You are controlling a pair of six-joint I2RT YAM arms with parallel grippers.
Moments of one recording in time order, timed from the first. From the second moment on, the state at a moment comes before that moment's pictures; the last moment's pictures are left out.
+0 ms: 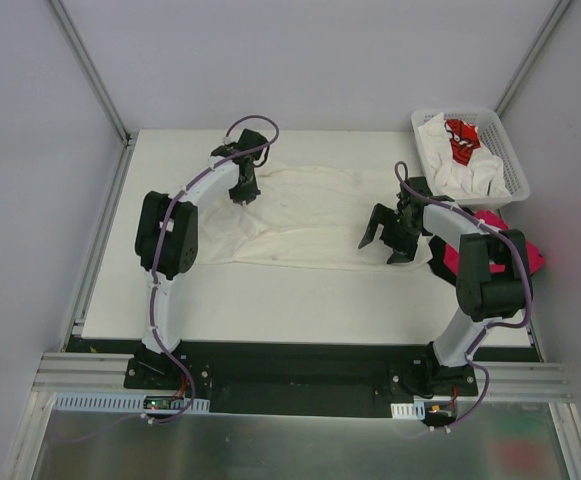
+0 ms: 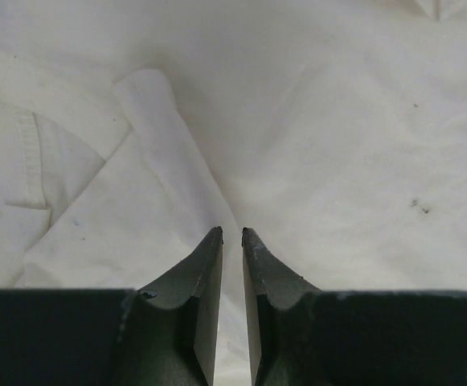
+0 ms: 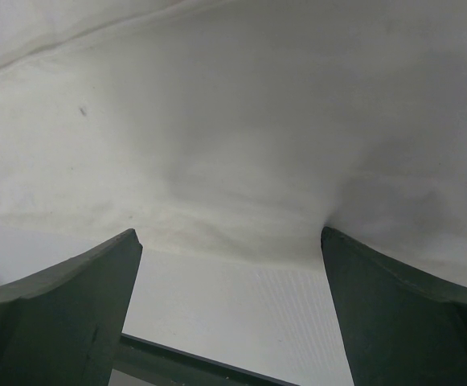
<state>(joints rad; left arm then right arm) -0.38 2.14 1.79 -0.79 -0.27 -0.56 0.16 1.73 1.09 -0.63 -0.27 0.51</state>
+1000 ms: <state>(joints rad) -0.58 1.92 1.44 -0.88 -0.30 -0.38 0.16 1.71 1.09 -0.61 -0.29 0.52</state>
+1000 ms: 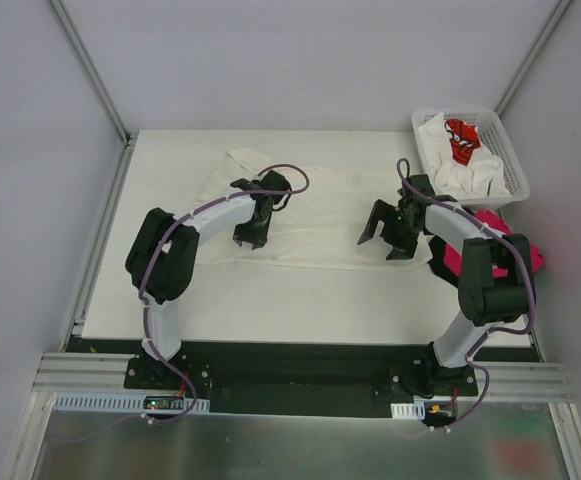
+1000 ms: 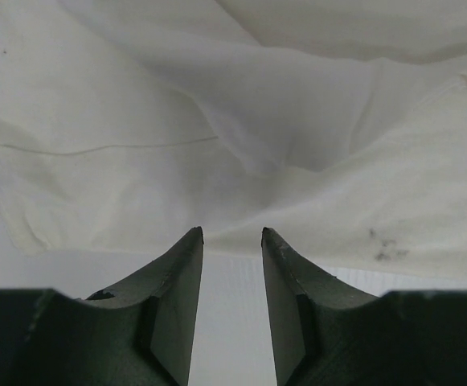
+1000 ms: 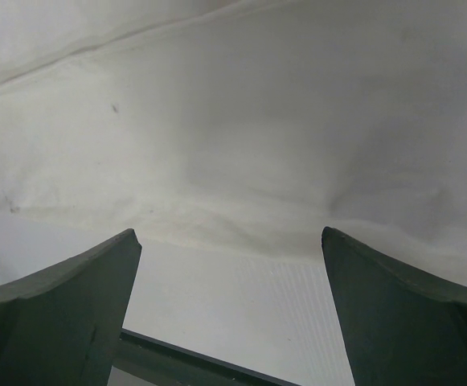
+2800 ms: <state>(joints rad) -0.60 2.09 1.55 -0.81 -0.49 -0.34 0.15 1.70 1.08 -0.60 -0.32 0.51</state>
